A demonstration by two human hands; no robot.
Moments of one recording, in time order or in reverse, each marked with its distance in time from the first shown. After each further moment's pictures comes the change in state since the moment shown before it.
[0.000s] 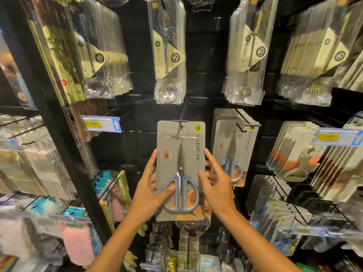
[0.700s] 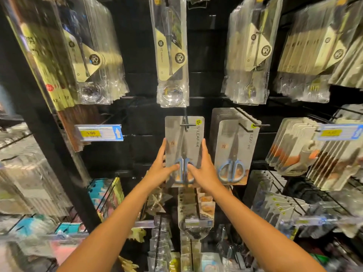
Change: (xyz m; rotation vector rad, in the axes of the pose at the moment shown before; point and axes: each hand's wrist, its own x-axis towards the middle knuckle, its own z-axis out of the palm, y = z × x) left_hand 0.113 -0.026 -0.014 0.106 -0.235 -0.262; right_hand 0.074 0.036 0.046 -0.329 -0.047 0.184
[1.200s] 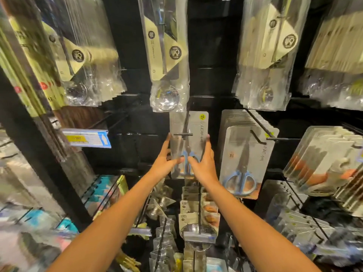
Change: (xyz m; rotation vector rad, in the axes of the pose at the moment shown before) left_hand 0.065 -0.005 0.010 0.063 0.126 -0.065; right_hand 0.069 0.020 0.013 0.102 0.067 0.074
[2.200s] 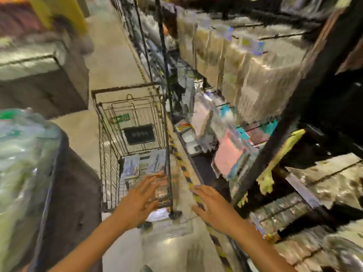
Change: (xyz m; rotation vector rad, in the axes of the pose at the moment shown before) left_hand -0.583 -0.216 -0.120 0.815 0.394 -0.748; right_hand -0.334 0.043 0.223 -0.433 -1.583 -0.757
